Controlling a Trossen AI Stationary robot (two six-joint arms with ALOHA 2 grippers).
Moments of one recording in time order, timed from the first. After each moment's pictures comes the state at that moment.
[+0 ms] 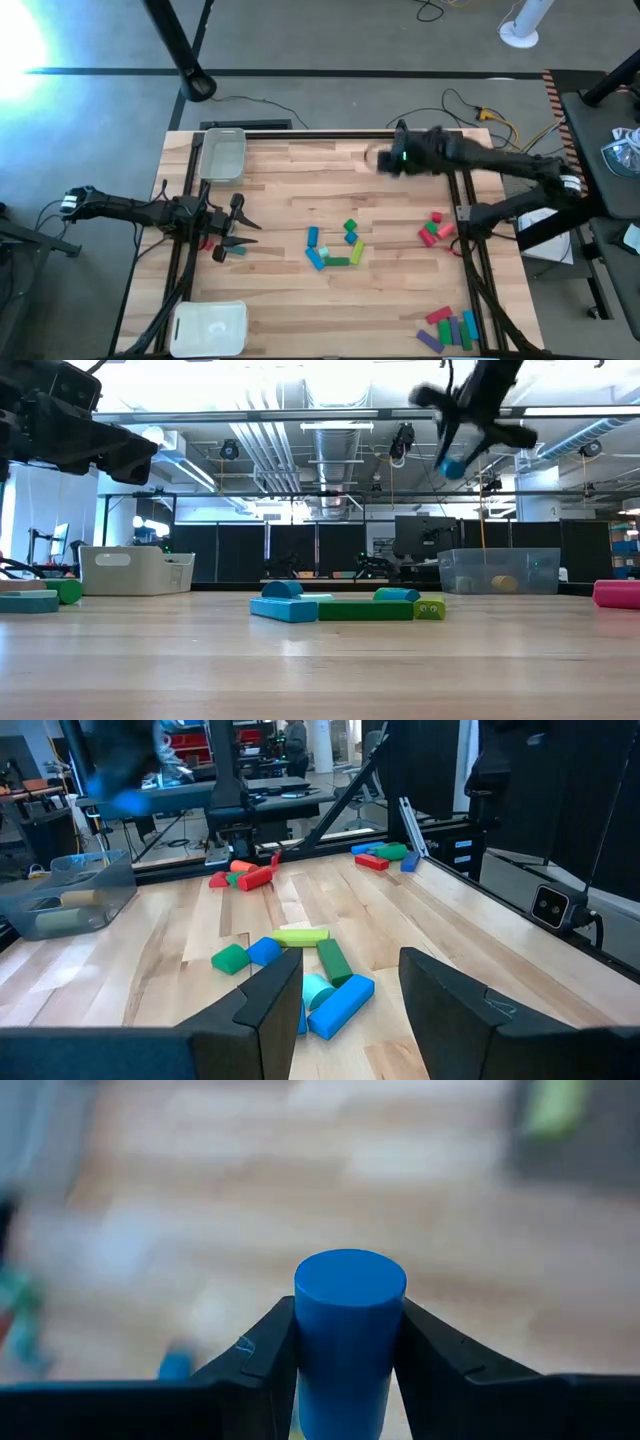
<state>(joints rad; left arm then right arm) -0.11 0.37 0.04 0.25 0.12 0.09 -0.30 1.27 1.16 -0.95 0.29 1.16</state>
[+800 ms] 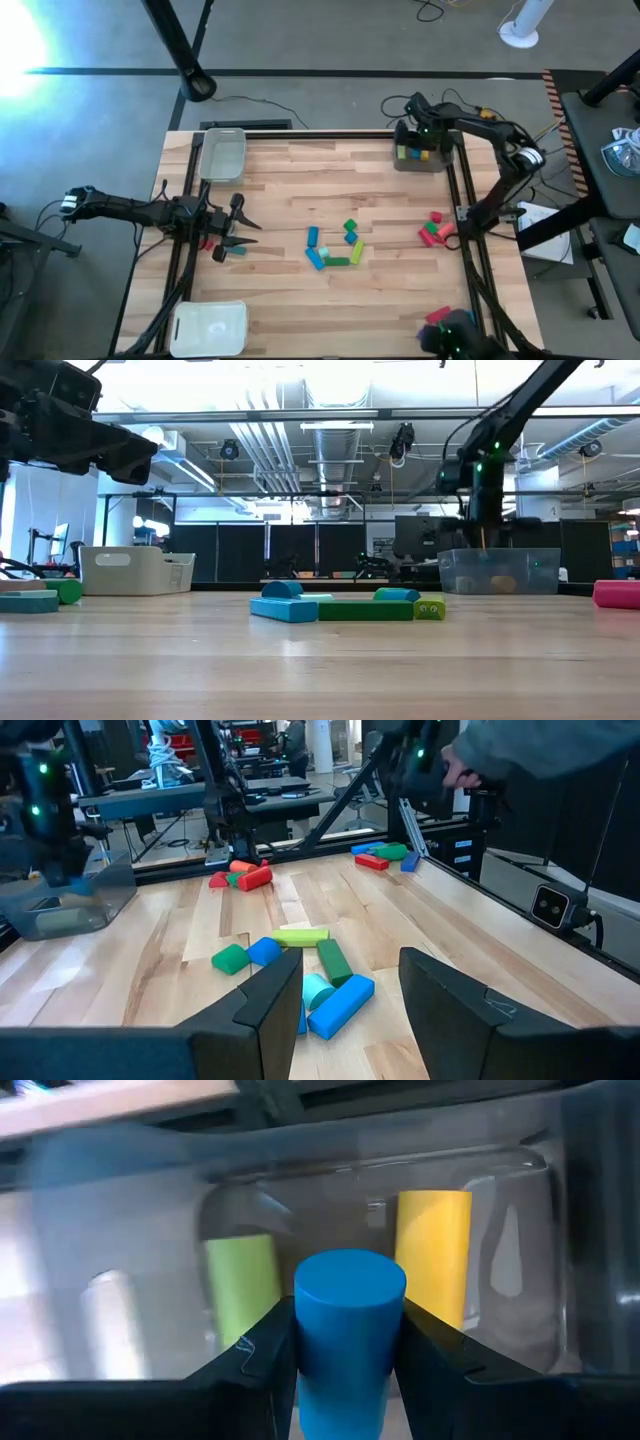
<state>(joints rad) -0.11 0.37 0.04 0.25 0.12 0.09 -1.03 1.67 1.09 -0.77 0.09 0.71</state>
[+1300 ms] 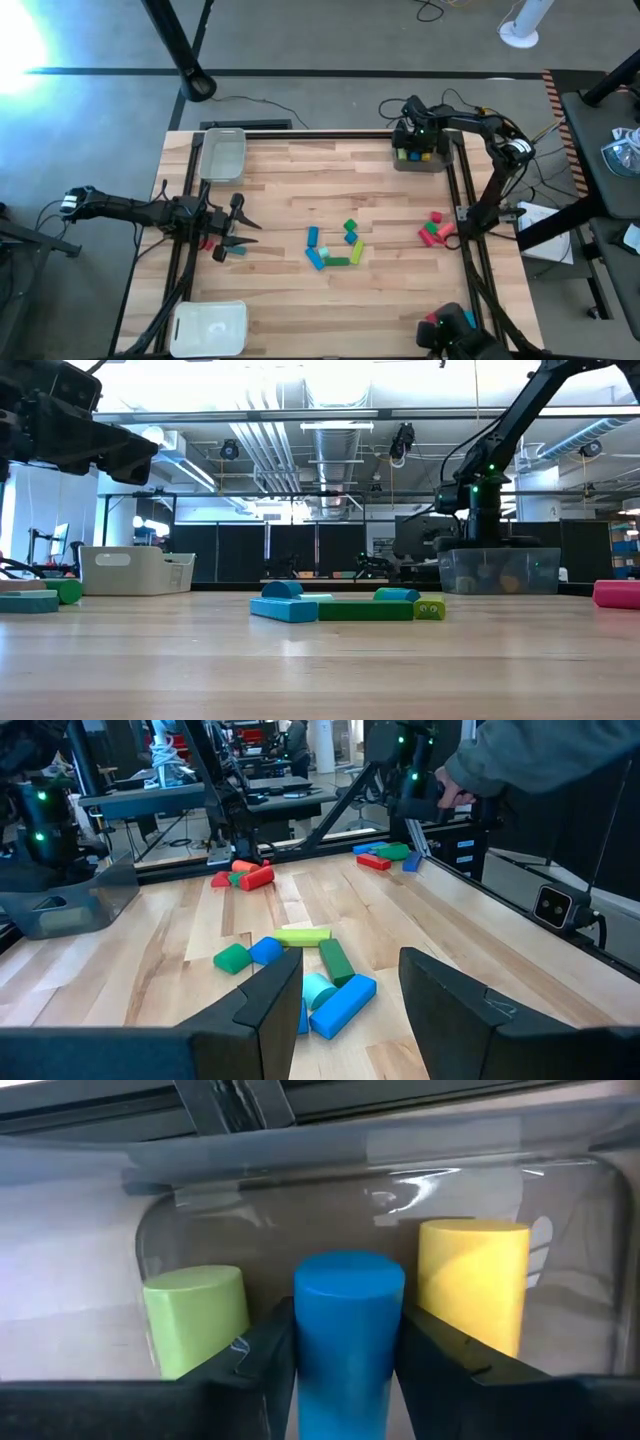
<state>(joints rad) -0.11 0.37 0.04 0.25 0.12 0.09 -1.06 1.80 1.09 -0.71 0.06 0.65</state>
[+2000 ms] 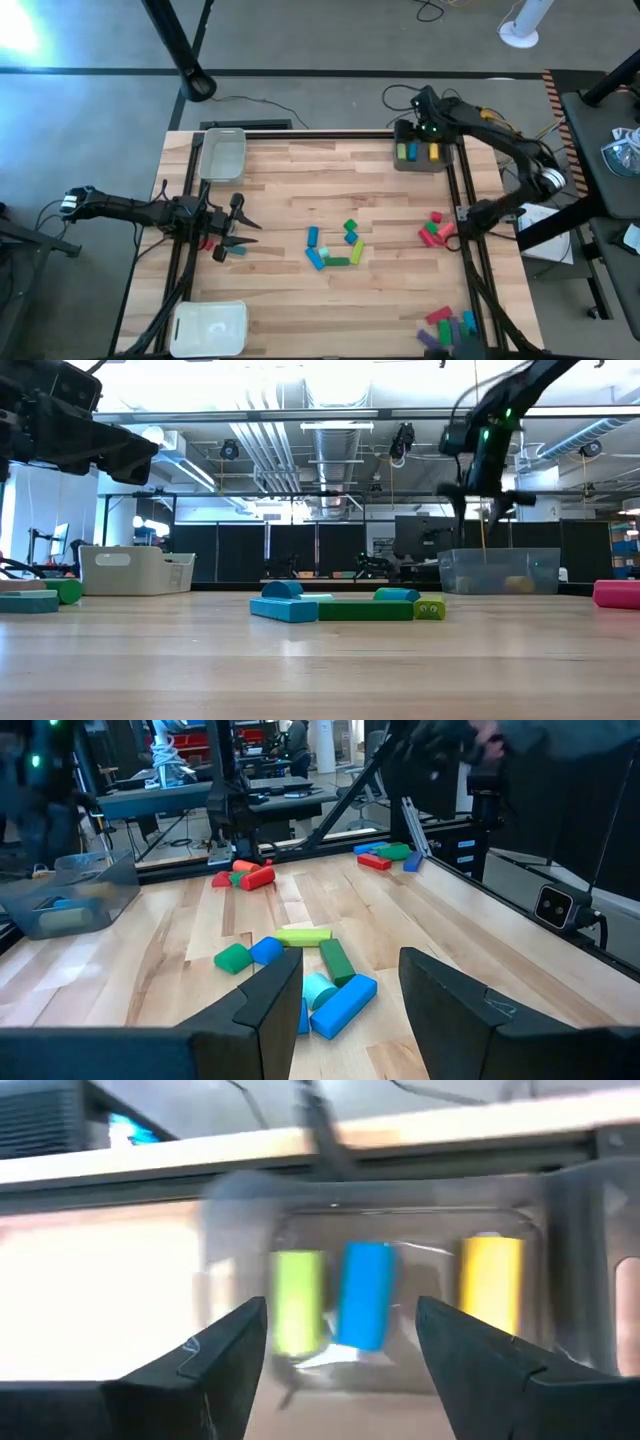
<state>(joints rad) -0.11 0.37 0.04 0.25 0.11 0.09 -0.95 1.46 1.11 -0.79 0.10 0.64</state>
